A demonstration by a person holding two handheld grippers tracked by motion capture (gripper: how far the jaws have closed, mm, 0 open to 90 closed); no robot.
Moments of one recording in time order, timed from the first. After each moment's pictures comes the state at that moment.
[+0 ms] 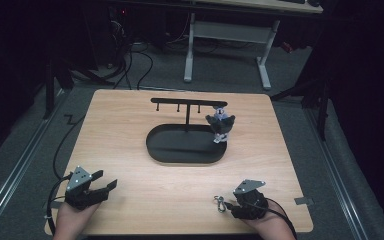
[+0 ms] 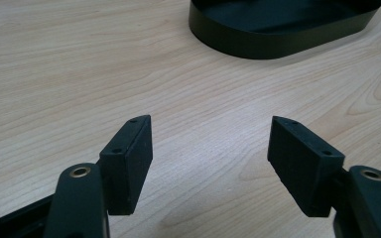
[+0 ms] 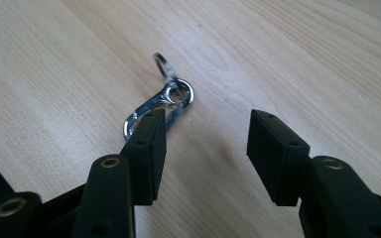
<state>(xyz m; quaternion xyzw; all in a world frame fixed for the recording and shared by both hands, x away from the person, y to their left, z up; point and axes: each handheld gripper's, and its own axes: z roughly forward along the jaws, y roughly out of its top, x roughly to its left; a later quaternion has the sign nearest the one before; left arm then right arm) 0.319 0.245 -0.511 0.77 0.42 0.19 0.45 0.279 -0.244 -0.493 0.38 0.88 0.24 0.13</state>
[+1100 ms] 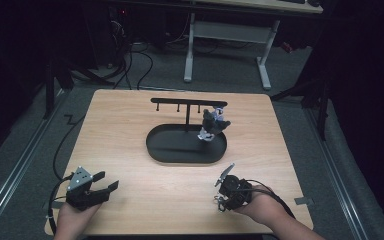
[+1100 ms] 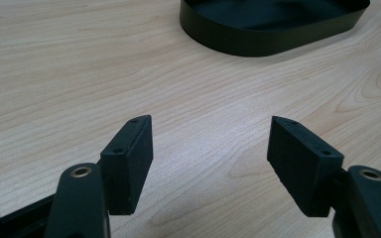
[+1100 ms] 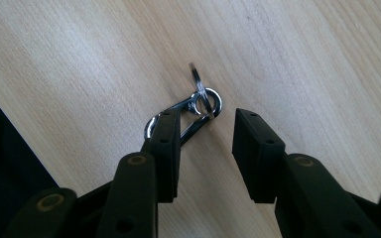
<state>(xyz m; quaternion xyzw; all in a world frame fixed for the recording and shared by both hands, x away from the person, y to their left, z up) 0.320 0.245 -0.513 0.77 0.42 0.18 0.45 0.319 -0.203 -0.474 0.30 0.95 0.09 0.05</state>
